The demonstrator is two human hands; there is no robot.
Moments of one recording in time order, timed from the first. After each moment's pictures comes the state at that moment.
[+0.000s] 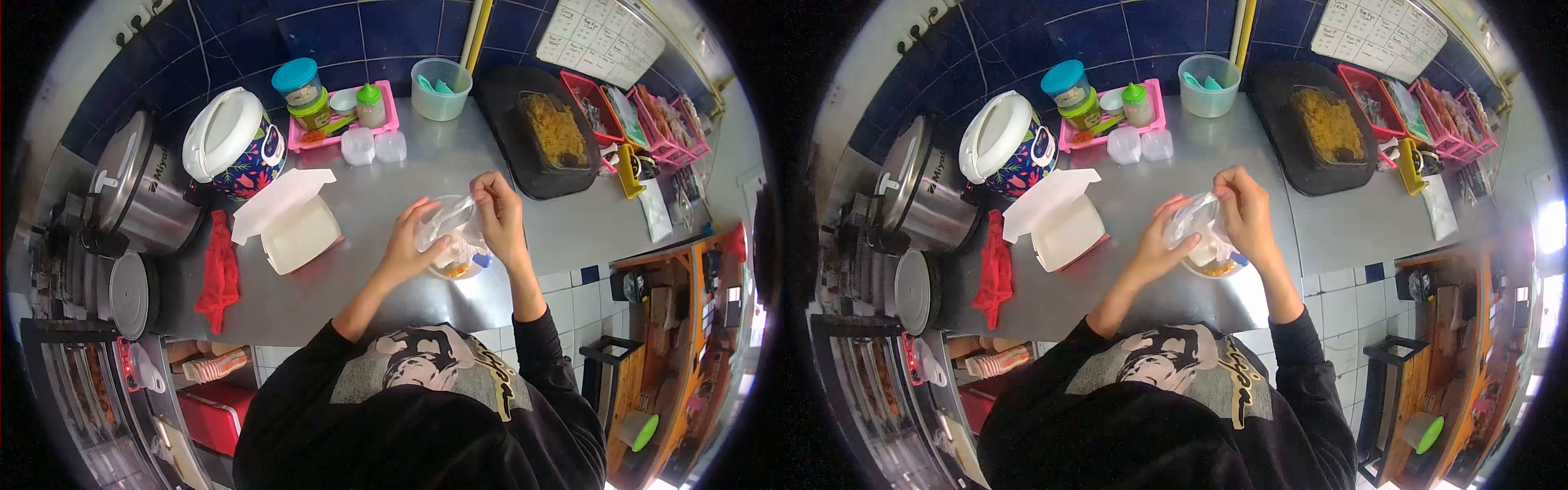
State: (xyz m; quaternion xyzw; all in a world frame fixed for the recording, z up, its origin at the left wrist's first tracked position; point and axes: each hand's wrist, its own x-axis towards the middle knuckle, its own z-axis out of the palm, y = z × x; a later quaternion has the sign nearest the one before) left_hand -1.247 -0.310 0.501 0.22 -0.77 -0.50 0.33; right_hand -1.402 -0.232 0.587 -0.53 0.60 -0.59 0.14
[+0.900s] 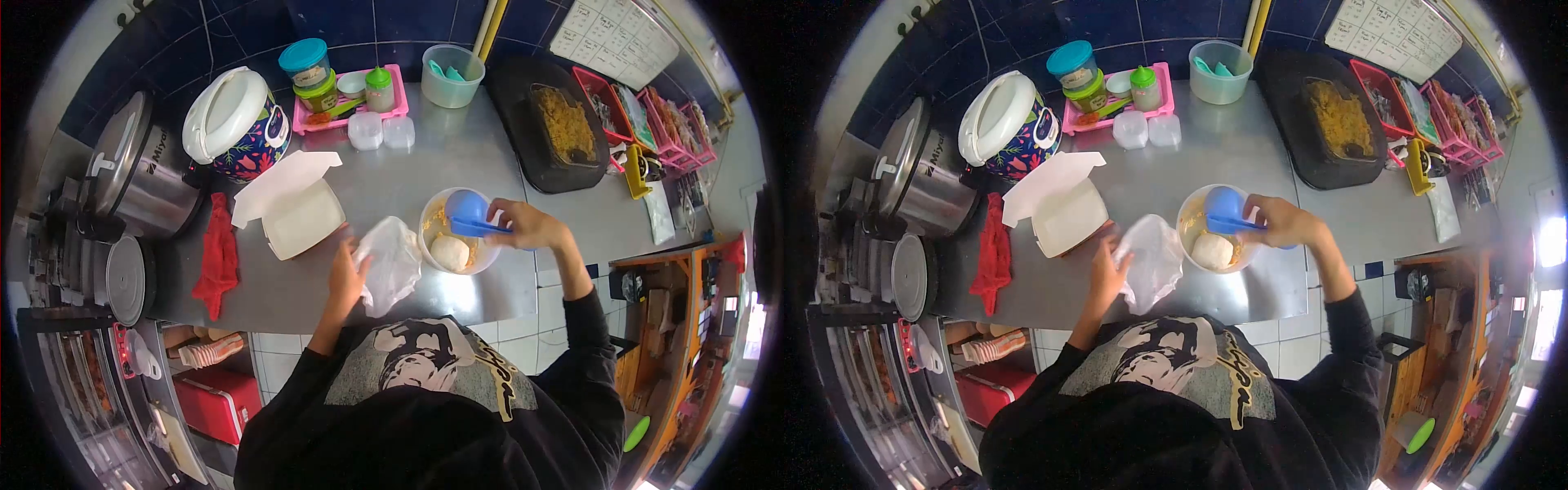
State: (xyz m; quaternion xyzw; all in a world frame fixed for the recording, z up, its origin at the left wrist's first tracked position) left_hand -1.120 -0.306 0.411 0.49 -0.76 -0.35 0.23; right_hand -1.466 -0.209 0.585 -0.63 0.67 -0.12 0.37
